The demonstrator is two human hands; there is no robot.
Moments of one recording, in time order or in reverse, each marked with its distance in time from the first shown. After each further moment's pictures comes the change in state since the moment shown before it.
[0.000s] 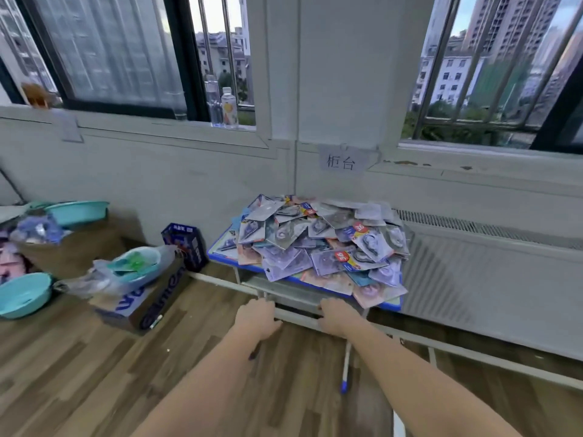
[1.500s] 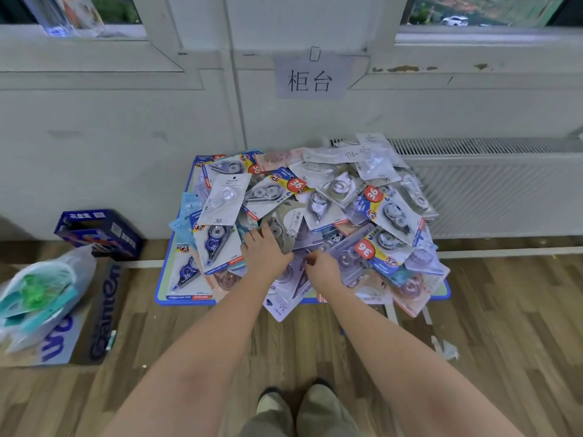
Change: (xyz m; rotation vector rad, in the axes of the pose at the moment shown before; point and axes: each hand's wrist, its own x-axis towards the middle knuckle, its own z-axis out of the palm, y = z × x) left_hand 0.322 -0.028 -0.049 -0.220 0.042 0.075; right_hand 0.261 -0.024 -0.029 0.725 0.244 0.550
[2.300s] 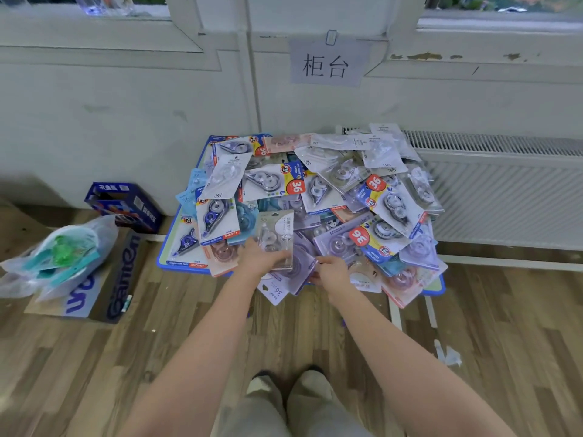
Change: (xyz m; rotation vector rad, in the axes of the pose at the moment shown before) left_hand -0.062 0.002 0.005 -0.749 -0.119 -0.361; right_hand -0.028 0.052 -0.007 0.797 -0.133 0.228
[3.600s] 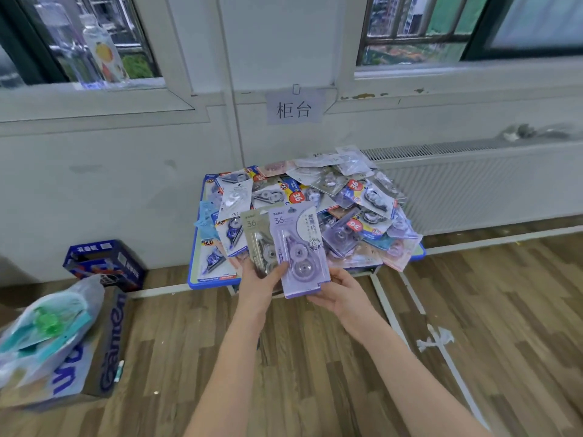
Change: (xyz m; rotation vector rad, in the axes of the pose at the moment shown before) left_hand -0.101 -0.069 -0.091 -0.546 -0.192 0.373; right_hand -0.187 0.024 0.054 0.462 -0.129 -0.295
